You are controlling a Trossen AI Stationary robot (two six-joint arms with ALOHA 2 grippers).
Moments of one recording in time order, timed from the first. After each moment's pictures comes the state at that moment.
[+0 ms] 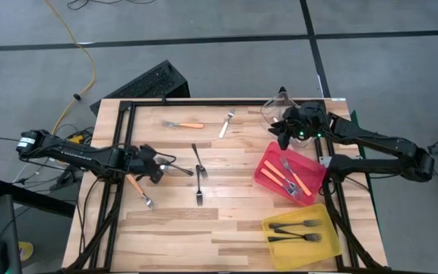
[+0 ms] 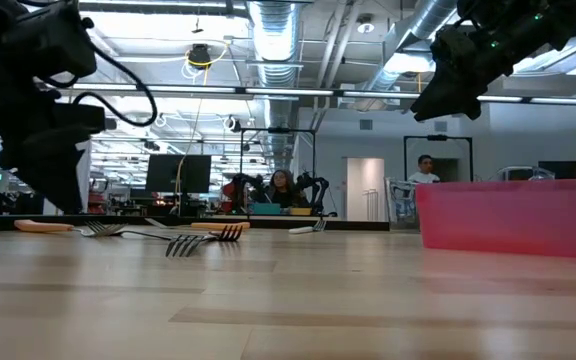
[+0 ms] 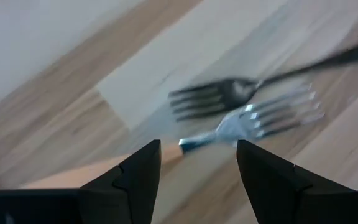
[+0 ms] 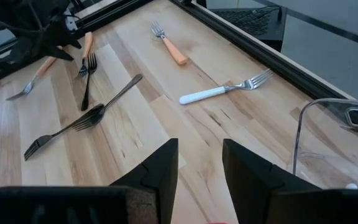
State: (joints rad) left arm -0.10 0.87 0.37 -0.76 -0.43 -0.91; right arm -0.50 0.87 0.68 -0.34 -0.08 0.20
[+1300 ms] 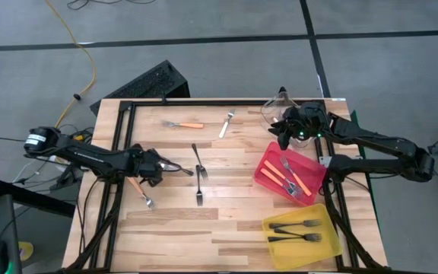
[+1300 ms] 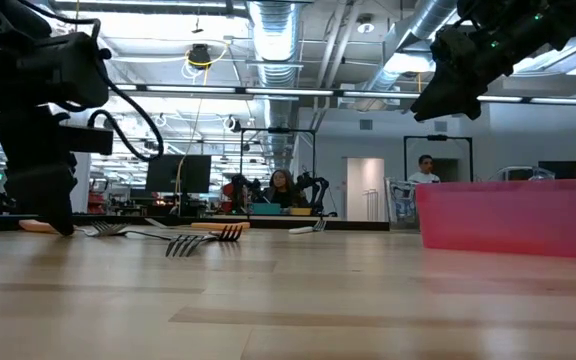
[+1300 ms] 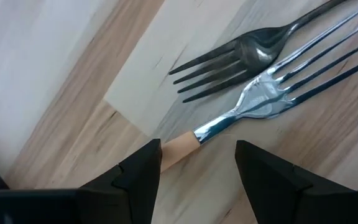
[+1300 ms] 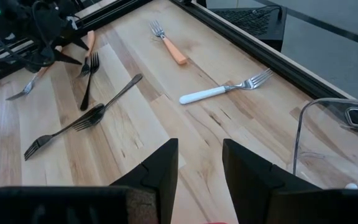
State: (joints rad) left arm -0.10 1.12 0.38 -0.72 -0.44 -0.70; right arm -0.50 0.87 0.68 -0.34 -0.09 0.20
